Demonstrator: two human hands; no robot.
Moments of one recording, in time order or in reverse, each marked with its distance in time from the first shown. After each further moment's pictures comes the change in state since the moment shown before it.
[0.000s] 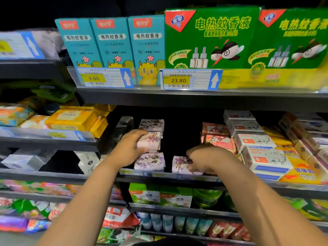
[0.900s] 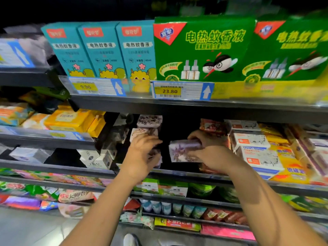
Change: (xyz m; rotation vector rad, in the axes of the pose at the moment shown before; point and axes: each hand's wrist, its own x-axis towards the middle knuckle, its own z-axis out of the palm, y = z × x) left_hand -0.032 0.064 0.034 0.080 0.220 0.210; right_hand -0.025 0.023 -0.008 0.675 0.375 0.016
